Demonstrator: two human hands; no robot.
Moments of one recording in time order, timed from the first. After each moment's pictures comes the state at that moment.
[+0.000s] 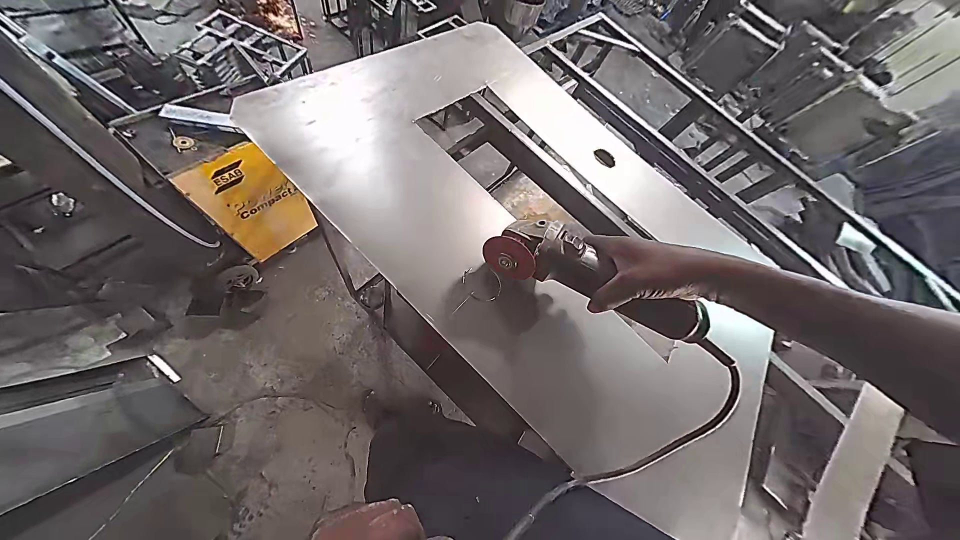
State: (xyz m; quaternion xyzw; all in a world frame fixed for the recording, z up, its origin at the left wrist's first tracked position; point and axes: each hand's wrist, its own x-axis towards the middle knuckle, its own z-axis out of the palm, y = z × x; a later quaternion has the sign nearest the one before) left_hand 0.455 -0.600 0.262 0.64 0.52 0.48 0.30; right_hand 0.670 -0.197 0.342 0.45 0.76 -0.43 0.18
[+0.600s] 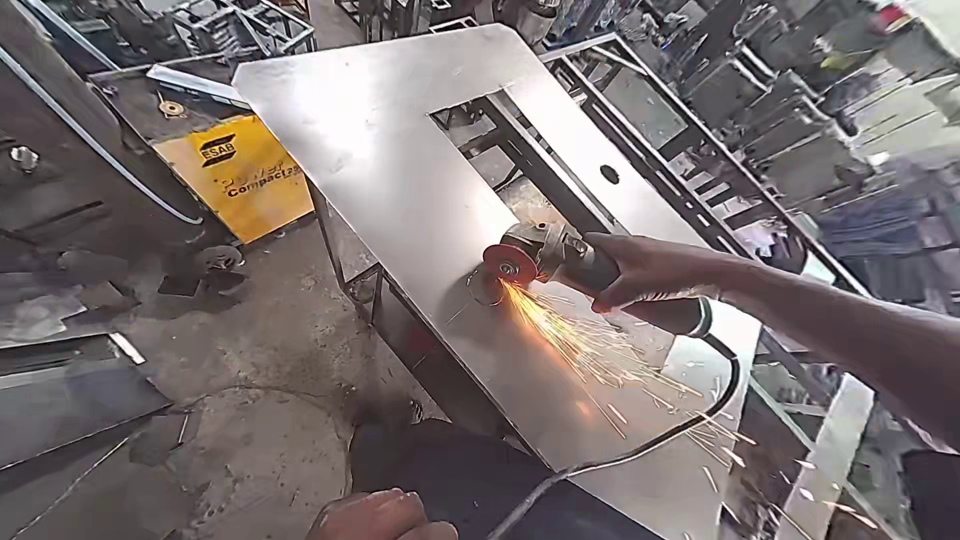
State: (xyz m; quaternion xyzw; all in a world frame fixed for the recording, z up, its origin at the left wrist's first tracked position) left_hand 0.460 -0.592 0.243 0.64 0.52 0.47 0.31; right_hand 0.646 -0.185 0.354 0.40 0.84 -0.28 0.25
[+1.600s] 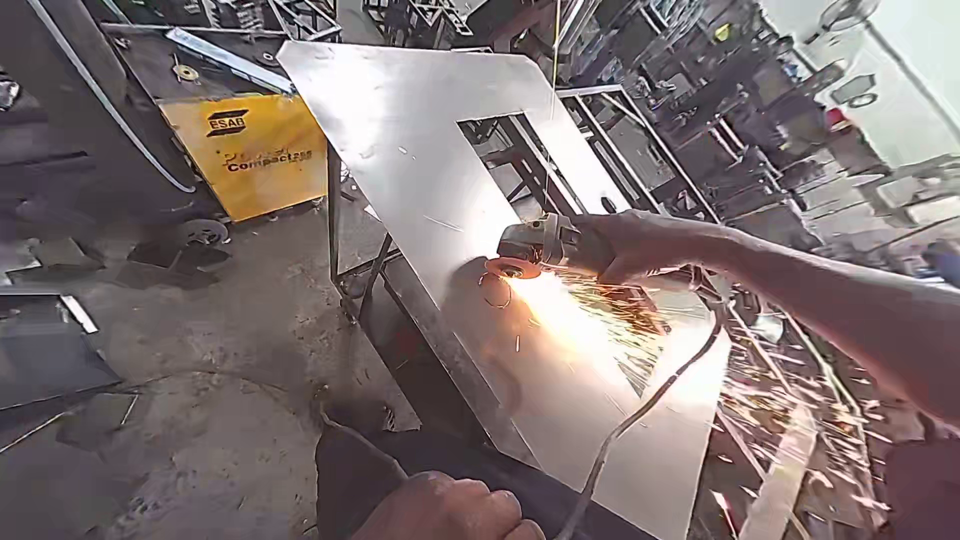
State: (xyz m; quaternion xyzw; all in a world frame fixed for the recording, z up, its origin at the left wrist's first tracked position) left_hand 0.494 -0.554 0.250 0.77 0.41 0.41 0.26; right_hand 0.594 -0.154 0.374 0.29 0.90 -0.06 0.32
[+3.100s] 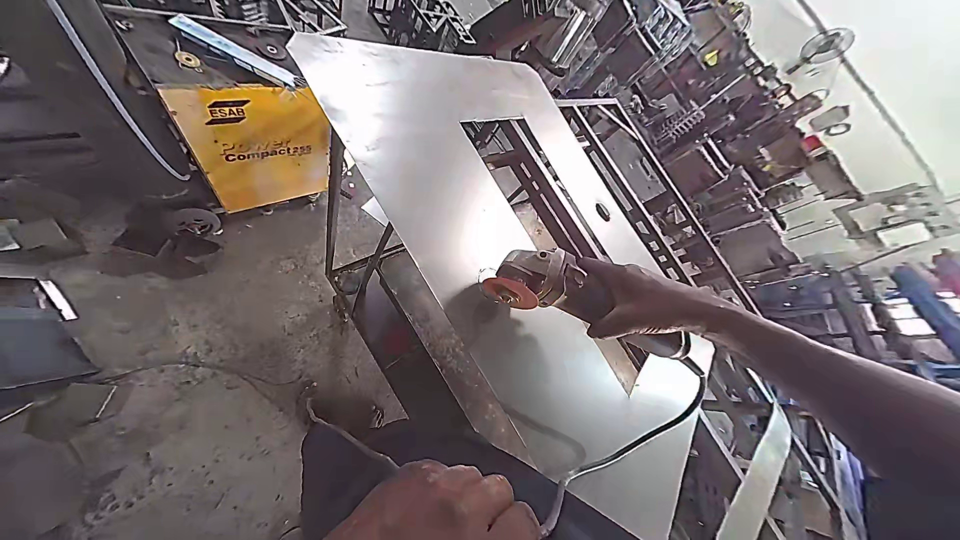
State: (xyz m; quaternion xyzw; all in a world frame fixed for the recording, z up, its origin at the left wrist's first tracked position) left_hand 0.495 -0.560 0.255 0.78 0.43 0.40 0.23; right_hand 0.646 -0.212 0.361 0.36 0.88 -0.17 0.27
